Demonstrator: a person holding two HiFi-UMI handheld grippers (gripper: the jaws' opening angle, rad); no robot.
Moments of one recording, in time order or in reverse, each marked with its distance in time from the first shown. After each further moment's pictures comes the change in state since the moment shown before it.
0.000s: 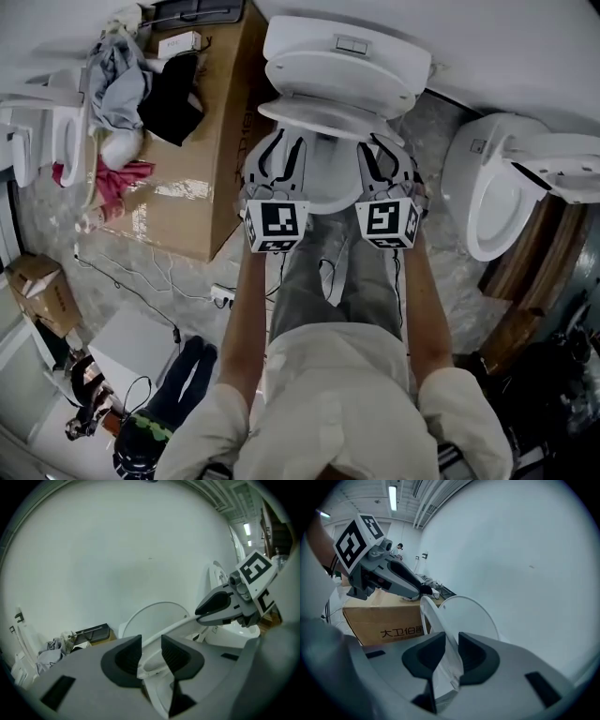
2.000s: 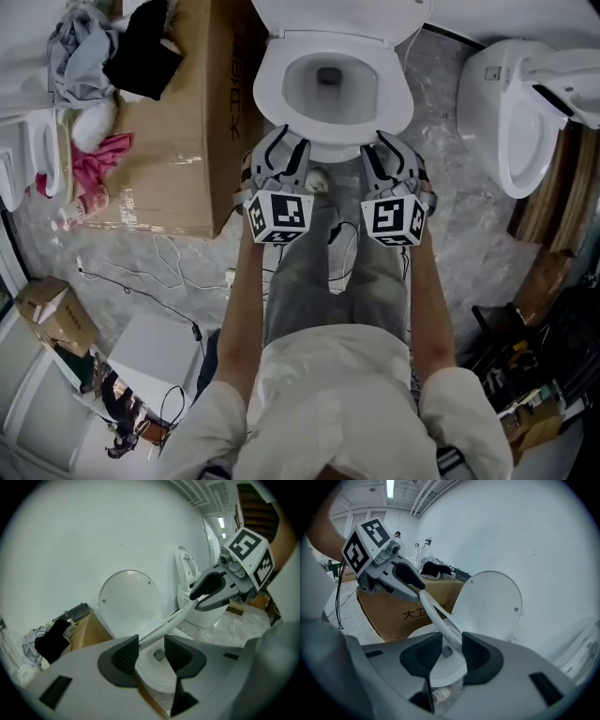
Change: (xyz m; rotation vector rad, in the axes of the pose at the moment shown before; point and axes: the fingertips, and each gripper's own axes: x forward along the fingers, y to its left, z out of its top) left arm -0.067 -0.069 -0.172 0.188 0.083 -0.234; right arm -0.060 0.164 -0.106 0.032 0.163 -0.035
